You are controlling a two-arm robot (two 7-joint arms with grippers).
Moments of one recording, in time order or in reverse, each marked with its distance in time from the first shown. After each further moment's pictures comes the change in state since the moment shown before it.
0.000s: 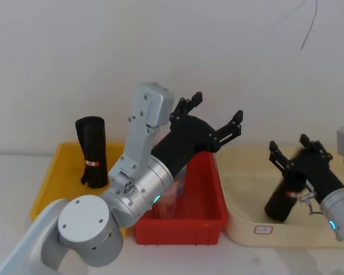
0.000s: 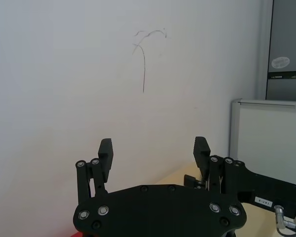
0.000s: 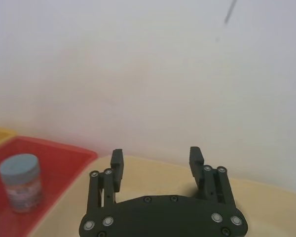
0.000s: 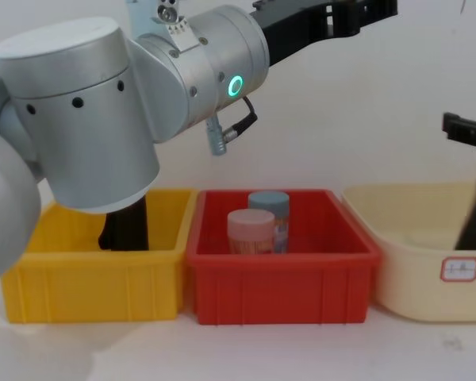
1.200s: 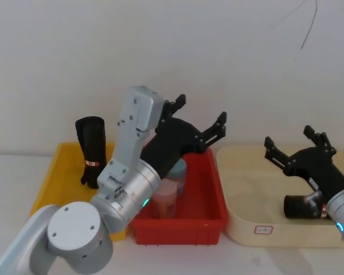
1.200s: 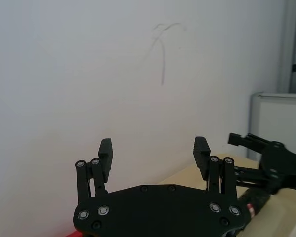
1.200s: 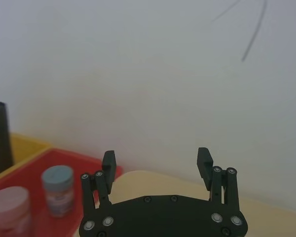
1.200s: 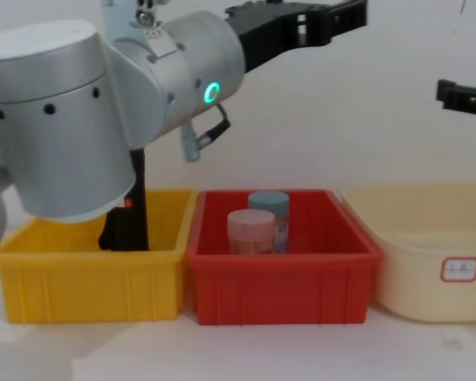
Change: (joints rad) left arm 0.041 0.017 -0.023 -0.050 0.045 0.027 0.059; right arm -0.075 0.015 0.025 -0.160 0.007 0.023 0.051
